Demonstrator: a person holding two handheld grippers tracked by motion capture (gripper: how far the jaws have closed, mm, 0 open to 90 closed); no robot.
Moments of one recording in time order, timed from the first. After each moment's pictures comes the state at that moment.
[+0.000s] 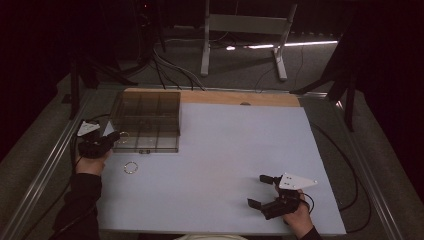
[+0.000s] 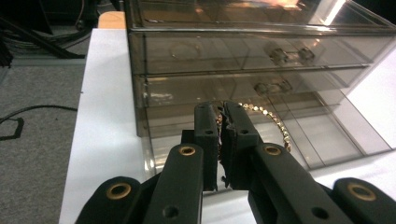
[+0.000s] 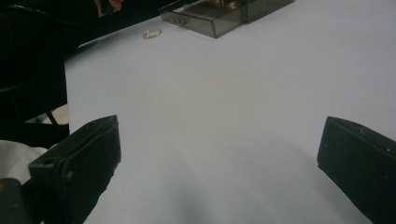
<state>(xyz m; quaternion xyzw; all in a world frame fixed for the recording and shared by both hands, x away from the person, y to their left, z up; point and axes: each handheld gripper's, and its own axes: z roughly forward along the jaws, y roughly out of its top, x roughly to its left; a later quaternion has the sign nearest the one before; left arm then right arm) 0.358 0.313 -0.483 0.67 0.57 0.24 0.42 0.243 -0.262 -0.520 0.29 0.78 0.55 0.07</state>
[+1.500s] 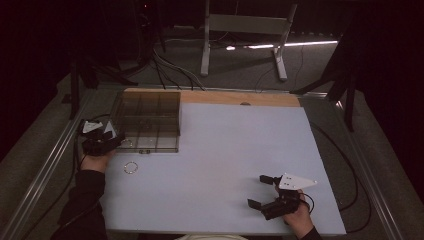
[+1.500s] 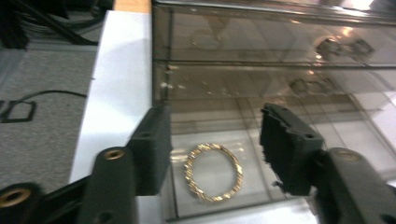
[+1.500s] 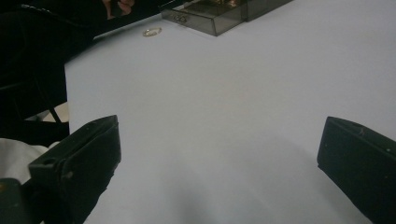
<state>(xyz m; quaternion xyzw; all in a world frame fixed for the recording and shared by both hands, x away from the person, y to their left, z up) 0.369 0.311 -0.496 0.67 0.59 0.23 0.40 0.242 -0.262 -0.520 0.29 0.78 0.55 0.07</state>
